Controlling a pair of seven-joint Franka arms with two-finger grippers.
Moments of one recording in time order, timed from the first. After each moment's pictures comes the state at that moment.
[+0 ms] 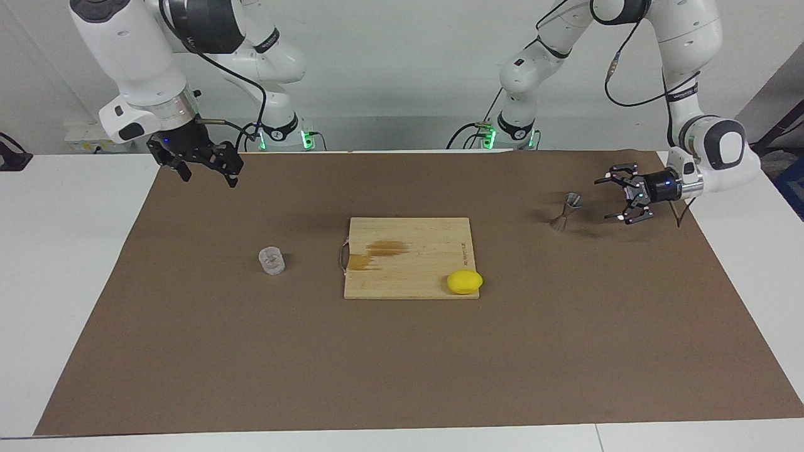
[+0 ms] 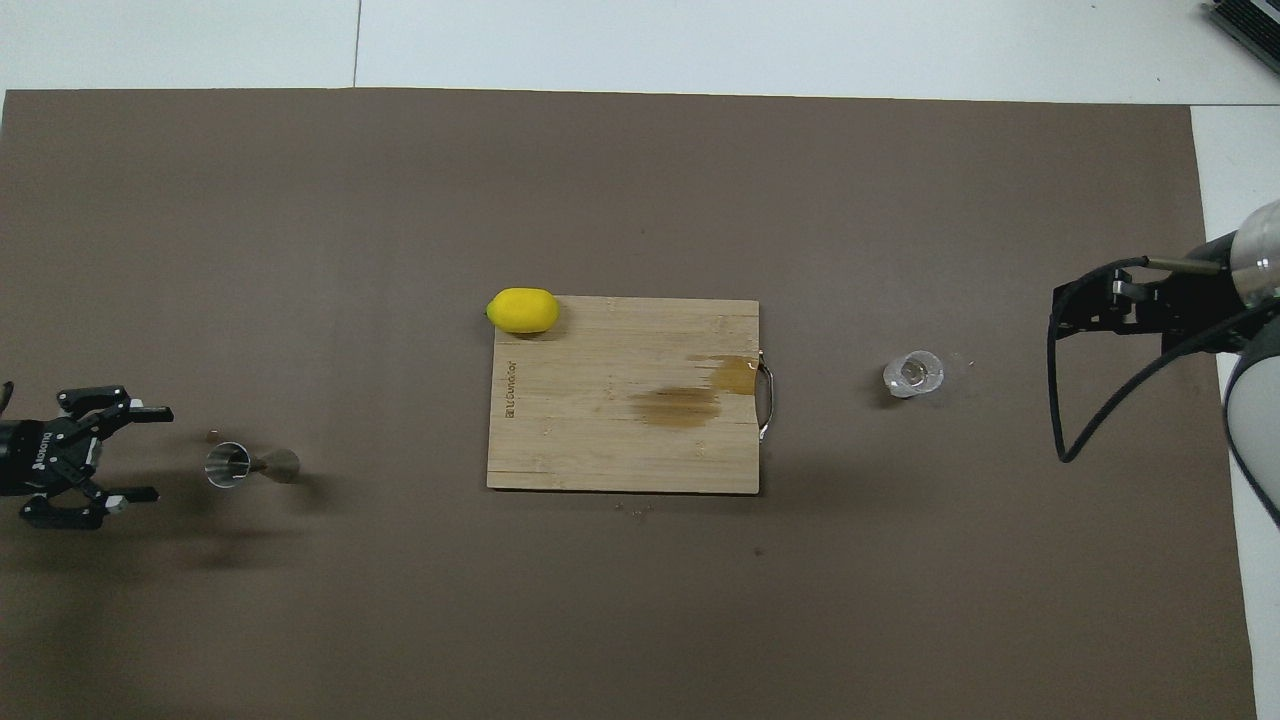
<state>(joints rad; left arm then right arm) 0.64 0.37 -0.05 -2.06 -0.96 1.31 2.30 -0.02 -0.01 0.06 -1.64 -0.01 1.60 0.23</state>
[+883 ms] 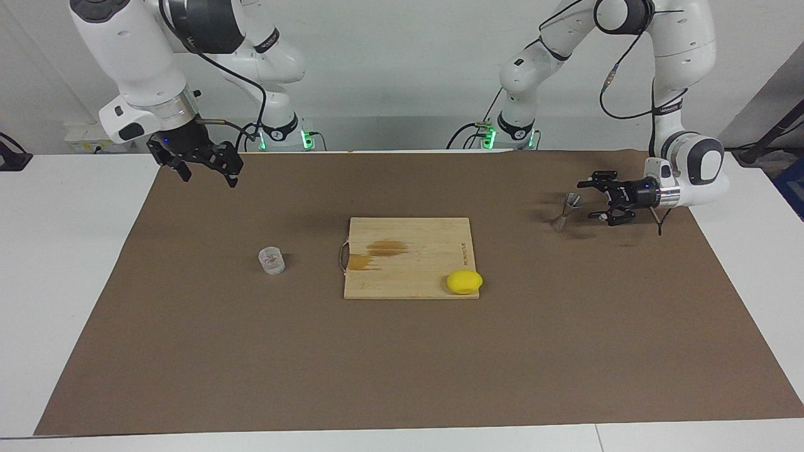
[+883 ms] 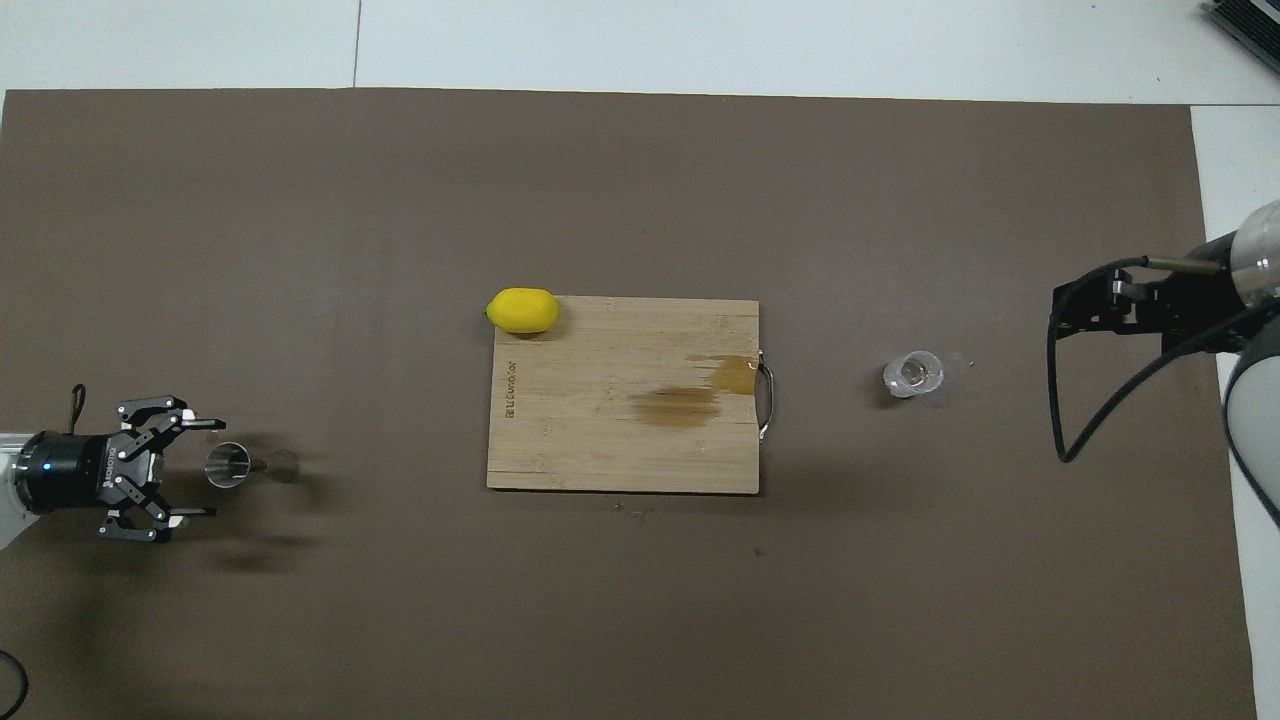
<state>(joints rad) 0.62 0.38 -0.06 -2.12 -1.00 1.31 2.48 -0.02 -0.01 0.06 -1.64 -0.01 1.60 0.23</state>
